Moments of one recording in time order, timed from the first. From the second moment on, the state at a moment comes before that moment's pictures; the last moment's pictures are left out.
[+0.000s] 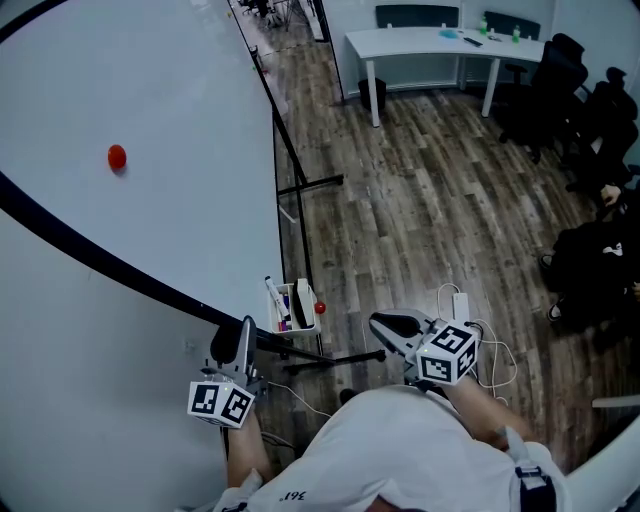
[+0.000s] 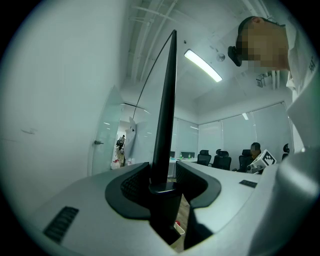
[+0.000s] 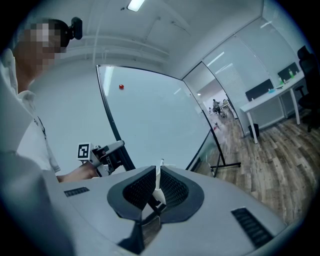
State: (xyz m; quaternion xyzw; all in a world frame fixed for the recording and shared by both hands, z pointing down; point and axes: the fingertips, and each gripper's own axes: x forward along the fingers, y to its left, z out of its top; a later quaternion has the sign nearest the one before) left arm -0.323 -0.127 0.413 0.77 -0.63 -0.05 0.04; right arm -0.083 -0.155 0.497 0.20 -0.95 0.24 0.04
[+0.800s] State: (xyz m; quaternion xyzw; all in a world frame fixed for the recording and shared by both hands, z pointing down) left arm -0.317 -0.115 0.408 0.77 -0.63 -0.05 0.06; right arm -0.098 -0.166 0.495 0.19 -0.95 0.25 0.05
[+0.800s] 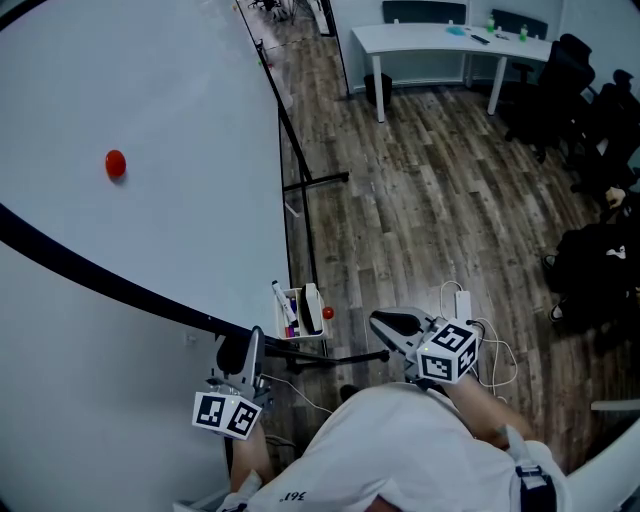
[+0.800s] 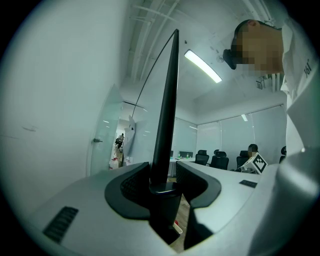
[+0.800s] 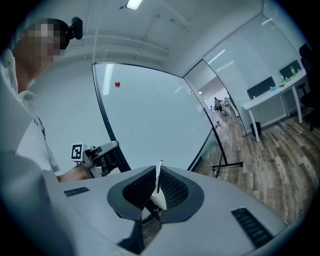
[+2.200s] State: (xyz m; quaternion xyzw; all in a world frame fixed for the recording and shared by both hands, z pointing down) left arm -0.318 -0.113 0.399 0.70 -0.71 -0.07 0.02; right arm -0.026 -0.139 0.516 0.04 -0.96 0.28 0.09
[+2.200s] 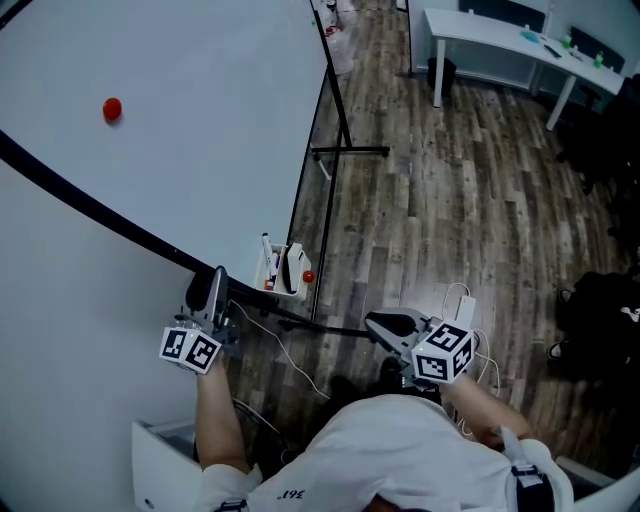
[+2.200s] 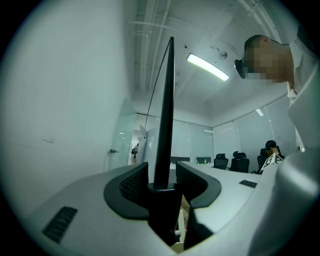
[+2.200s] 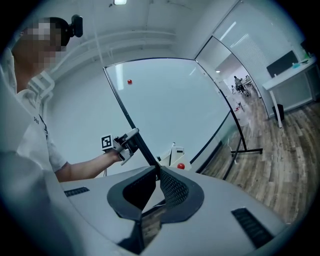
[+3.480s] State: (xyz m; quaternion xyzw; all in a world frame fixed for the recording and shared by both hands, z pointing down) left arm -0.249 0.067 0.409 0.71 -0.66 -0.21 0.09; right arm -0.013 -0.013 0.499 0.14 -0.95 0.26 0.08
